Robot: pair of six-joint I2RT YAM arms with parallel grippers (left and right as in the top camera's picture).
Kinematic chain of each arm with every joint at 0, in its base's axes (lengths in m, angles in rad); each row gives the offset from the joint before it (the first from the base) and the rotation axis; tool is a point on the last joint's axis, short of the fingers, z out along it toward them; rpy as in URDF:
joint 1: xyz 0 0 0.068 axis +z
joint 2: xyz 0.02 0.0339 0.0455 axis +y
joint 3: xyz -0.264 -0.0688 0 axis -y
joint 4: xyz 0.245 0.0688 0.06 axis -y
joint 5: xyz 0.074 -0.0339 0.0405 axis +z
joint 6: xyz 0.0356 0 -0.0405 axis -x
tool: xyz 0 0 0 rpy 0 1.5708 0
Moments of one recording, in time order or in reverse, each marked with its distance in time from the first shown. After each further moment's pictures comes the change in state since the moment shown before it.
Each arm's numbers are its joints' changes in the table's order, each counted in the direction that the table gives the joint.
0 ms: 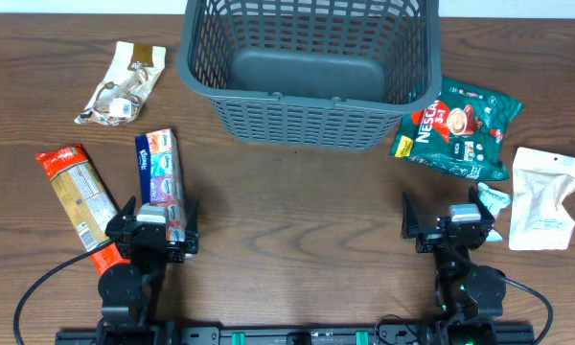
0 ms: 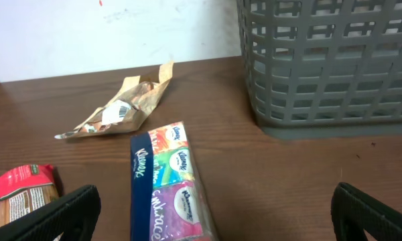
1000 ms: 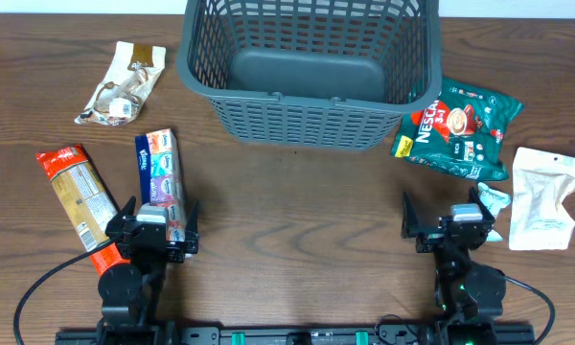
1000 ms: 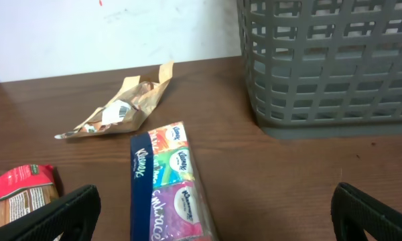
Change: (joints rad) left arm 0.000 0.001 0.000 0.001 0.000 0.001; right arm 0.000 0.009 0.000 0.000 -0.008 -0.046
